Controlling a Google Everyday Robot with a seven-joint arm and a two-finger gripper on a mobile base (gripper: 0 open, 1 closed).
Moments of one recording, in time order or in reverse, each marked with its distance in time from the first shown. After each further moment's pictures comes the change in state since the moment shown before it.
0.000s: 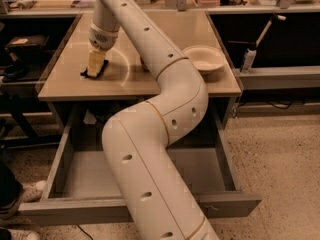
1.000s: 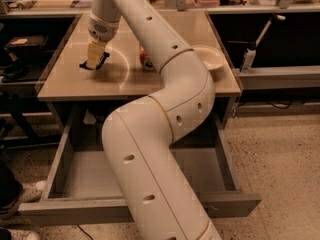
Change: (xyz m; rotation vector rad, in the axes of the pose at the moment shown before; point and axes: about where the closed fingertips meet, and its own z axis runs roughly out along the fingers) arm -0.008 0.005 -0.027 0.030 -0.001 0.038
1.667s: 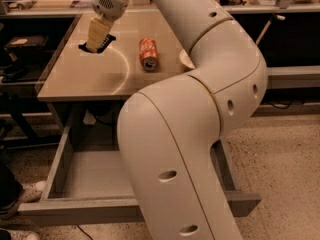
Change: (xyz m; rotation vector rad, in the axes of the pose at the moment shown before) arm -0.001 0.040 -0.092 0.046 -0.051 0.092
